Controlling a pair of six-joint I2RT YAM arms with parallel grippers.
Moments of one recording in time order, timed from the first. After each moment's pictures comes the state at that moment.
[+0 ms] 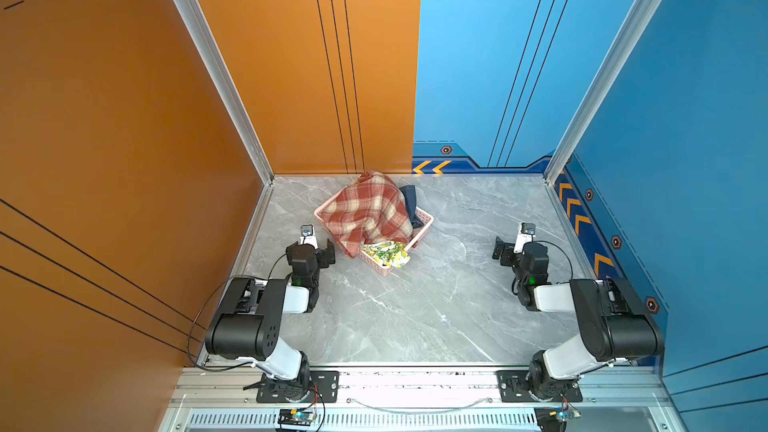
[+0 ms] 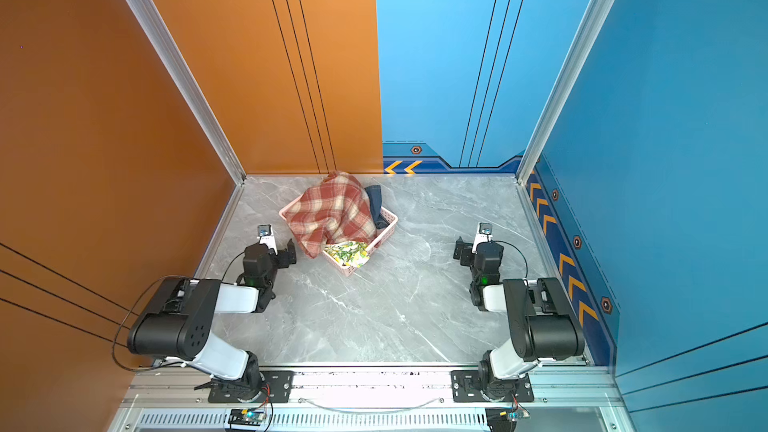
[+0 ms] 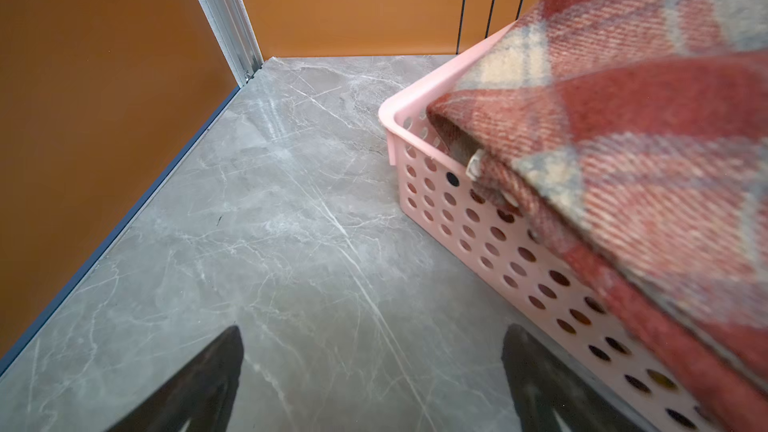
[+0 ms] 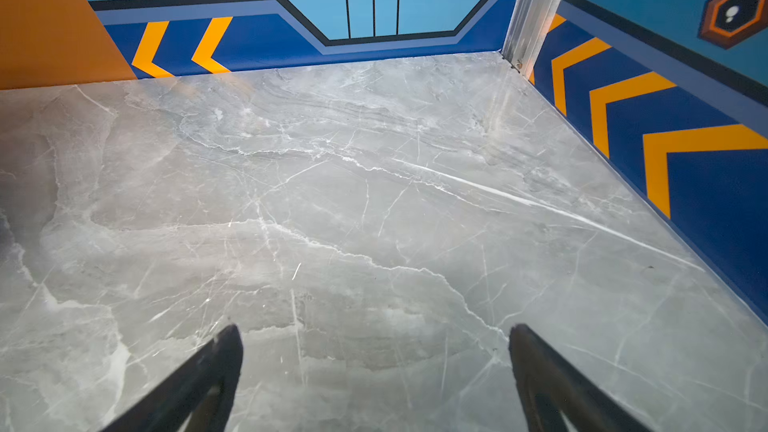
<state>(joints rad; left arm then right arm) -0.05 1.56 0.36 0.84 -0.22 -0.01 0.03 1.55 0.37 0.81 0.15 0.07</state>
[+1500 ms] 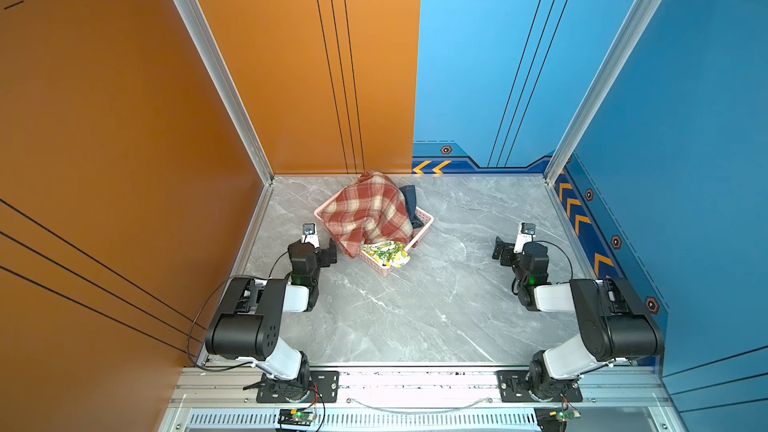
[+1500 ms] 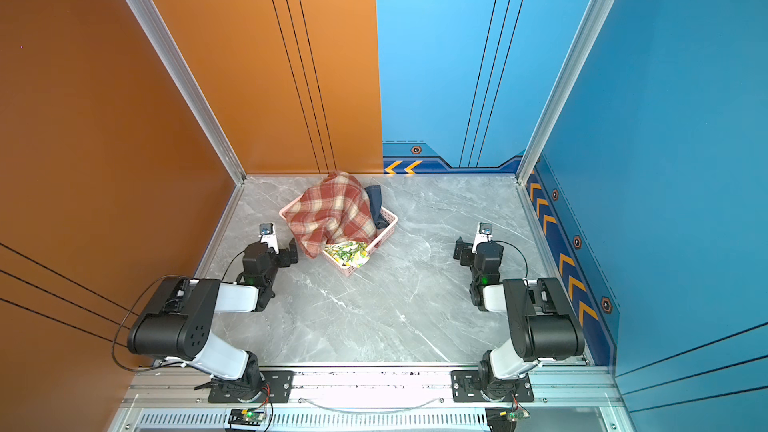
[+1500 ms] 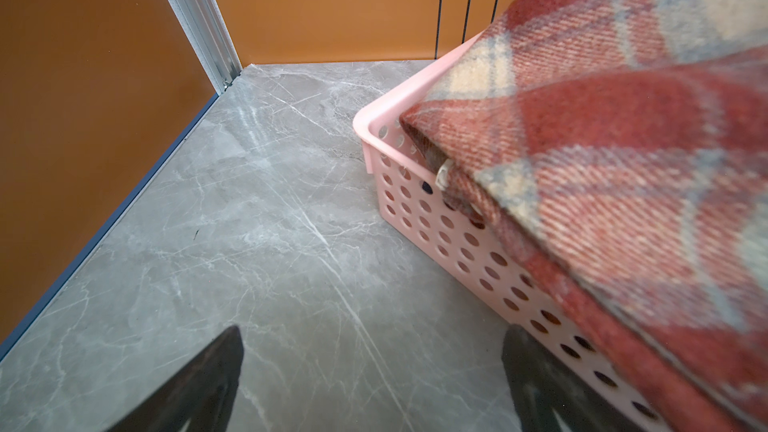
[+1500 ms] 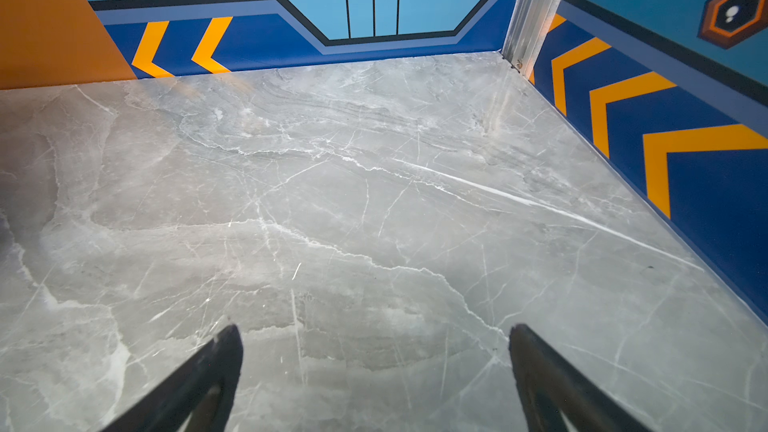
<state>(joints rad) -0.04 1.56 0.37 0.84 -0.17 0.00 0.03 1.55 0.37 0.81 0.15 0.07</state>
